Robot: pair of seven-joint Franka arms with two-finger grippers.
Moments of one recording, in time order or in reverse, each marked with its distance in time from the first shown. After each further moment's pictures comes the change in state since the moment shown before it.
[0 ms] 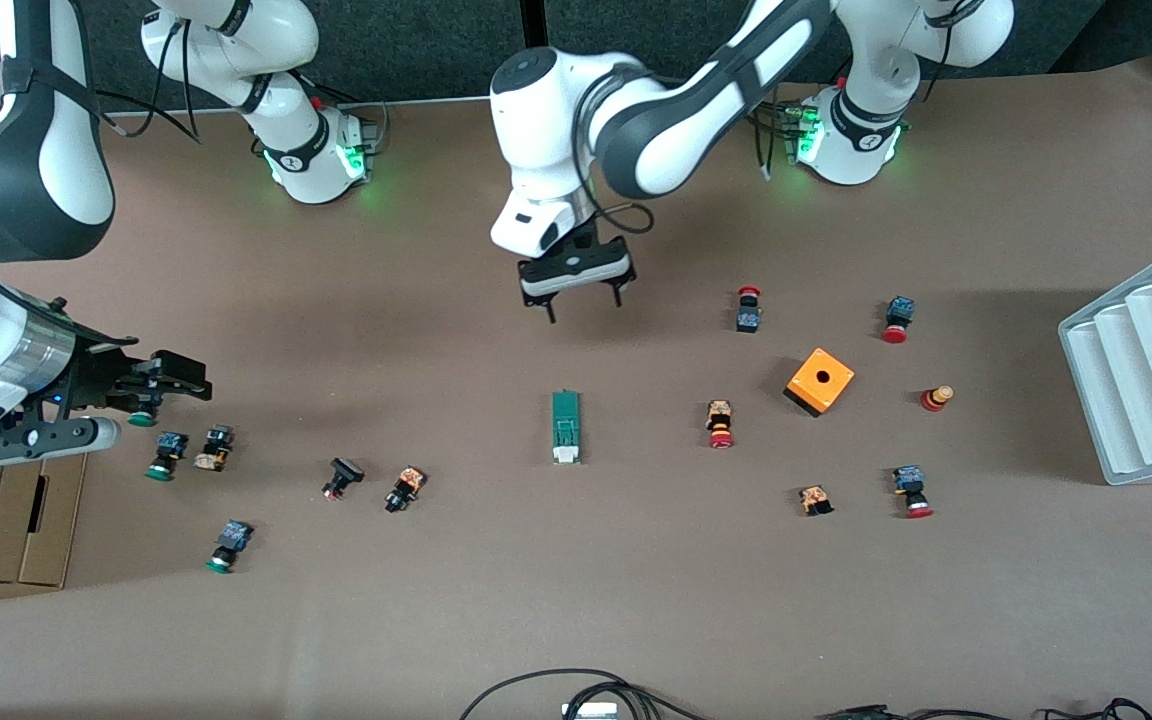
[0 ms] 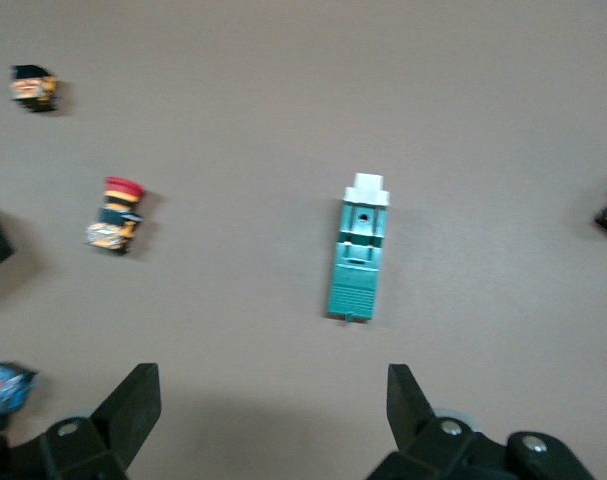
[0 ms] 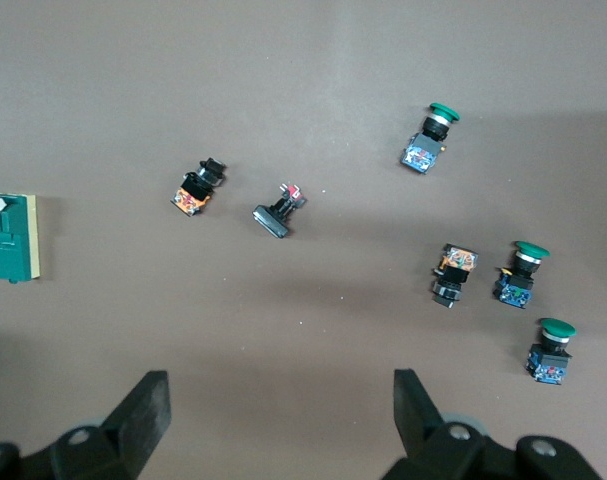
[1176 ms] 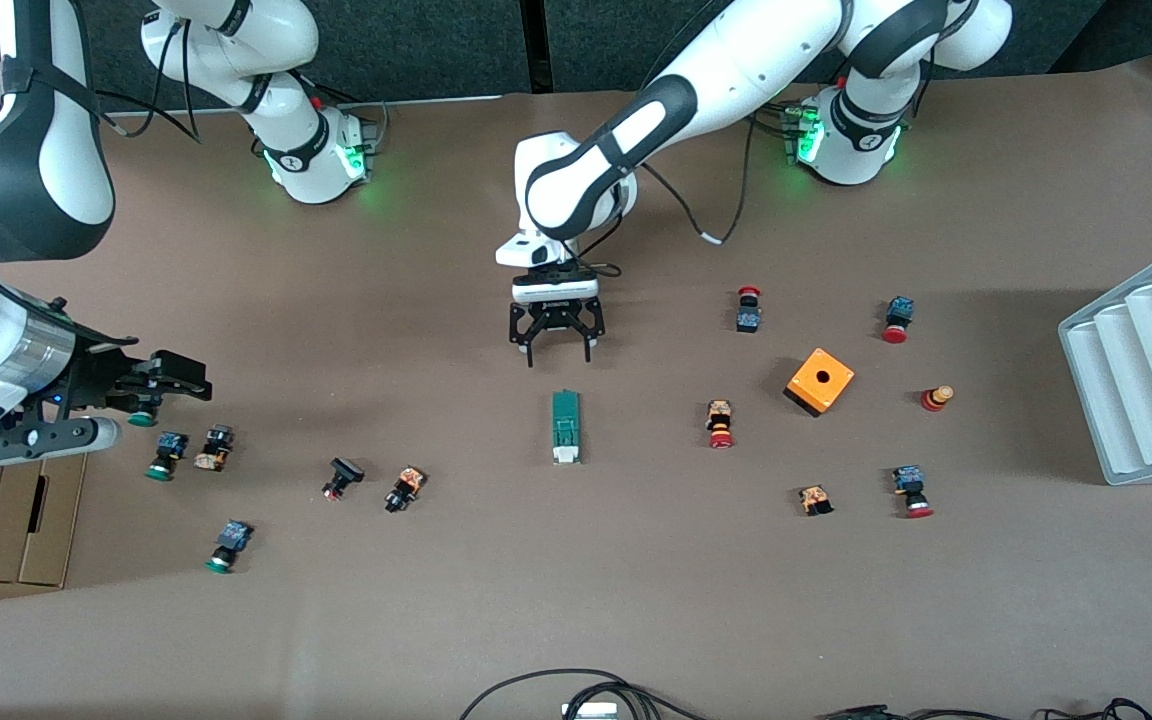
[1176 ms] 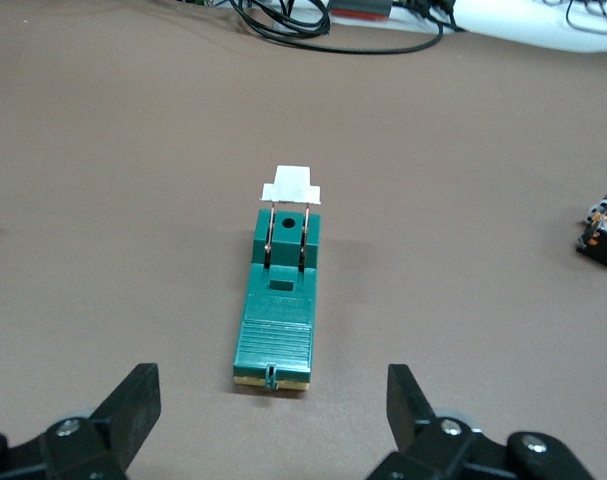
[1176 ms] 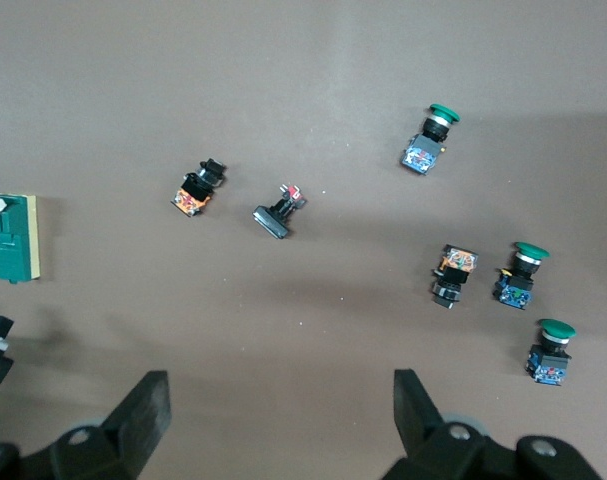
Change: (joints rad) left arm -0.088 0.272 0.008 -0.135 0.937 0.131 -0.850; right arm 0.000 0.000 0.000 0.000 0.000 0.001 -0.001
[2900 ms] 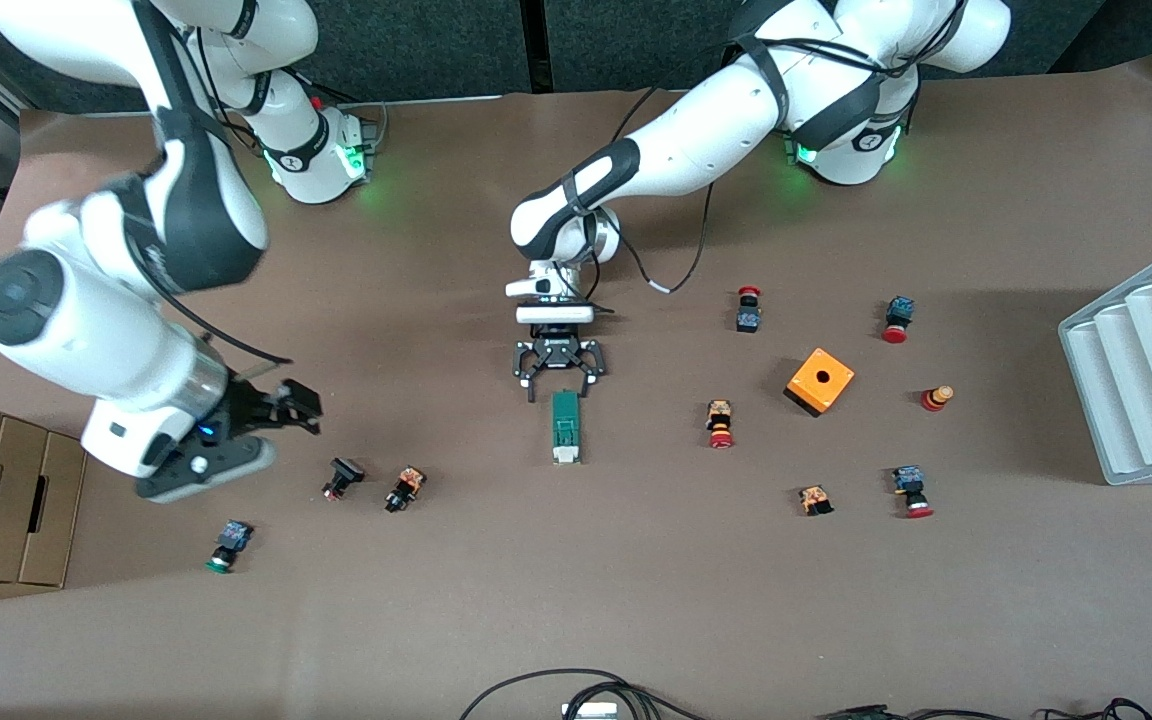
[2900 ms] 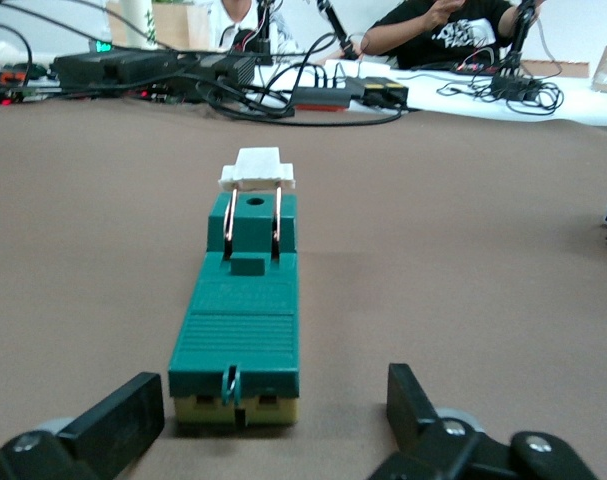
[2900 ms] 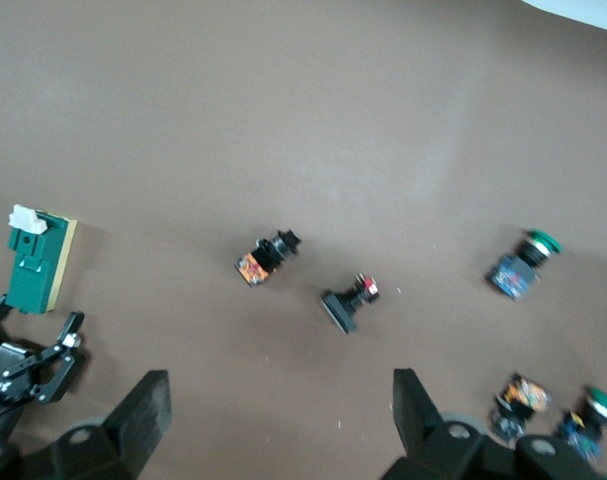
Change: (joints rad) left arm -0.060 0.316 0.013 0.155 0.487 -0.297 -0.208; right arm 0.174 0.127 0.020 -0.003 -0.026 0.256 -0.054
